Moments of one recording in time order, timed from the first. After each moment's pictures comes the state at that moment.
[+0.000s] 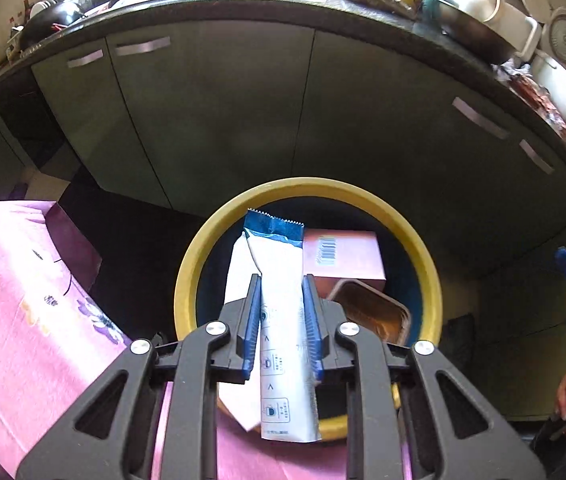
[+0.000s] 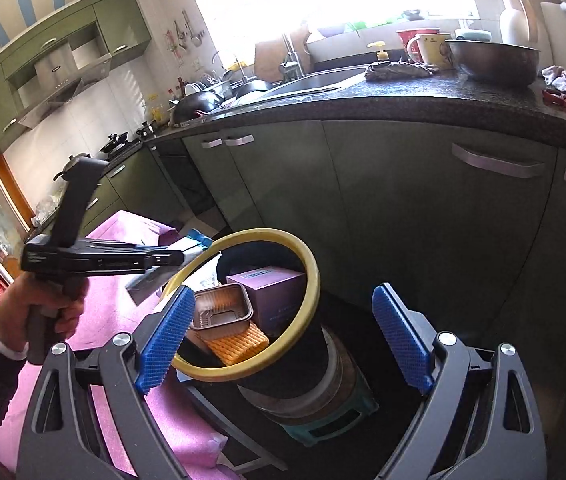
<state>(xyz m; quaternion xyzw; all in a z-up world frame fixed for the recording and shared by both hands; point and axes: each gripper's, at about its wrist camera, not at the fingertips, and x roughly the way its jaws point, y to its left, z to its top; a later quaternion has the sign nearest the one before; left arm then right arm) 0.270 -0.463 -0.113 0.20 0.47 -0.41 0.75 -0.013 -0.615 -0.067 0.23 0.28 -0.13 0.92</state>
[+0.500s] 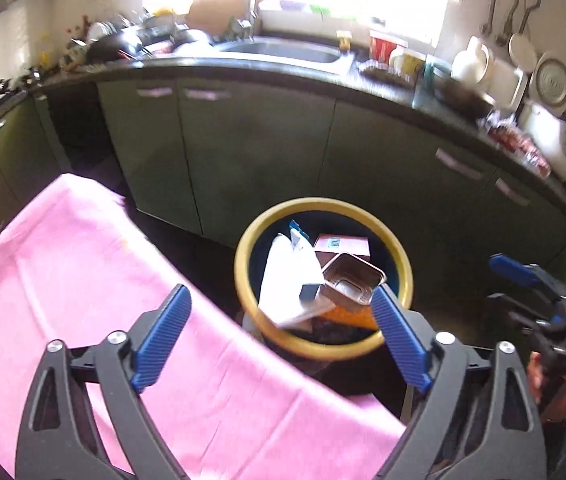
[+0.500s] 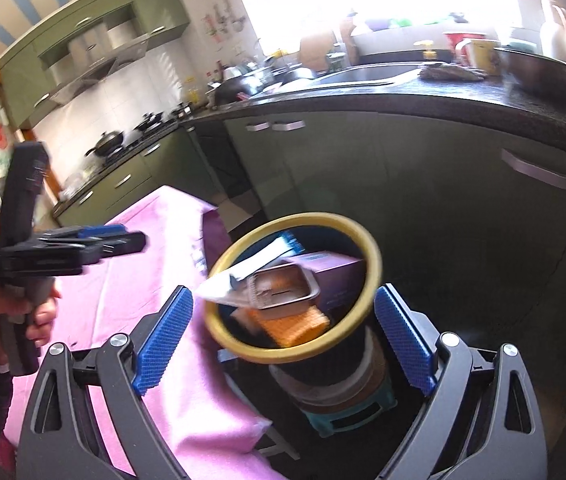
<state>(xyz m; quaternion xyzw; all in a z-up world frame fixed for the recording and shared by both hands) 0.196 -0.319 -0.035 0.13 0.38 -0.38 0.83 0.004 -0.566 -0.055 0.20 0.29 -0.06 0.93</state>
